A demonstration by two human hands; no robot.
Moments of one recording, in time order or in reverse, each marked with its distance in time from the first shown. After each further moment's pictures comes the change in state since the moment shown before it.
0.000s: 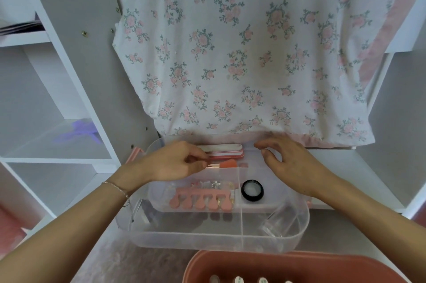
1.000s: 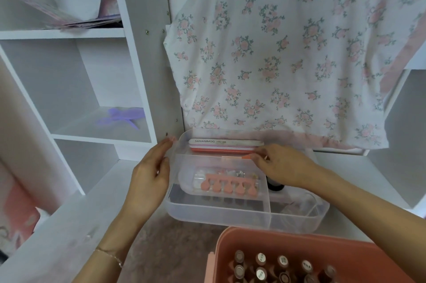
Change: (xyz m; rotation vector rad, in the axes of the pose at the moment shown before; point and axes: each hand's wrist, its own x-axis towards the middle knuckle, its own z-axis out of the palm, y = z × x) left_hand -0.103 -0.025 0.037 -0.292 0.855 -0.239; right_hand 0.011 -0.061 0.019 -0.301 -0.292 0.008
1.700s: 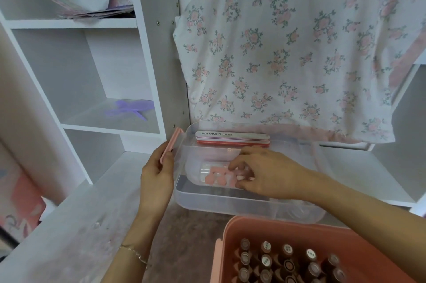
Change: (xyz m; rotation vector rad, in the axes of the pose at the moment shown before) left_hand -0.015 -0.011 0.015 -0.486 0.155 -0.304; right_hand -0.013 -0.041 0.012 -0.050 -0.078 -0.307
